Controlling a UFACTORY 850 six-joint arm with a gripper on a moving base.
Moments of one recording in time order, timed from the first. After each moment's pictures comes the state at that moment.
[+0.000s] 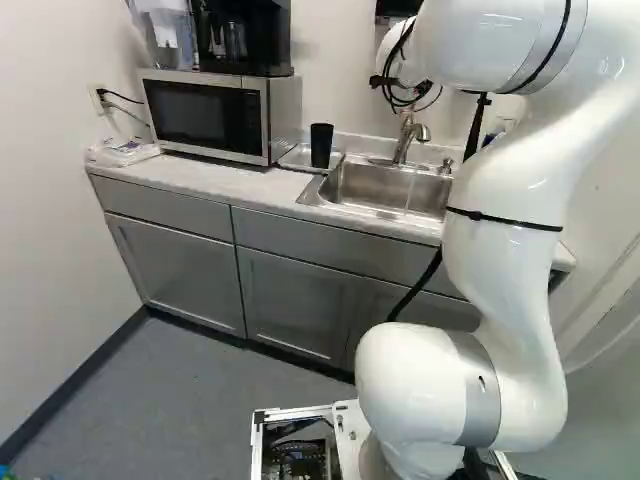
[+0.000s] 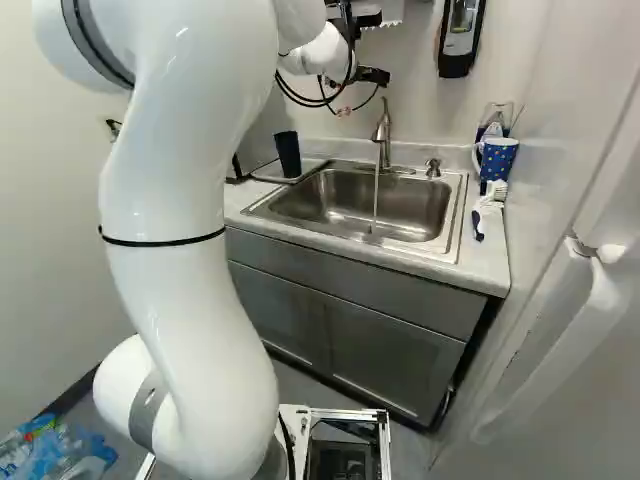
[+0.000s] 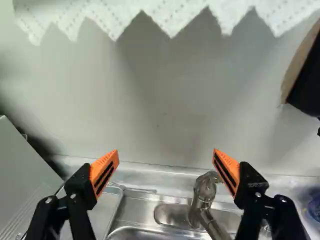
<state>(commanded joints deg) -14.6 -20.4 -90.2 0.1 6.8 1.7</state>
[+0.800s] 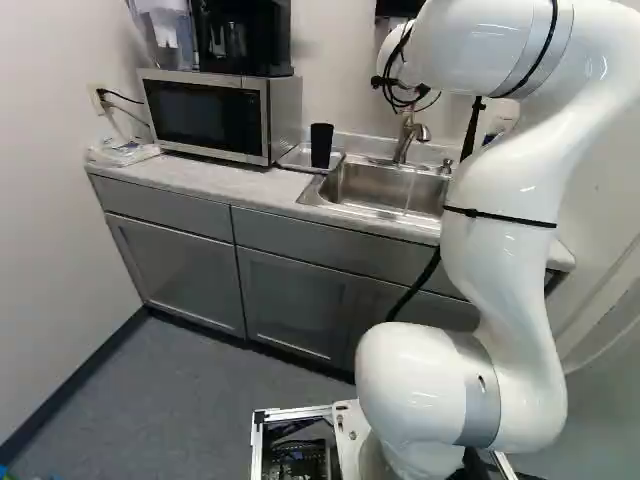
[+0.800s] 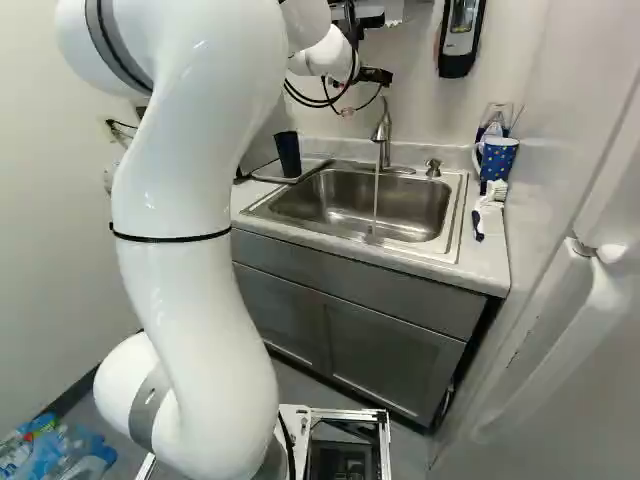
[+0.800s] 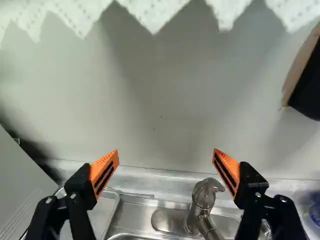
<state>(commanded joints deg) -15.0 -22.1 -92.1 0.1 6.6 1.7</state>
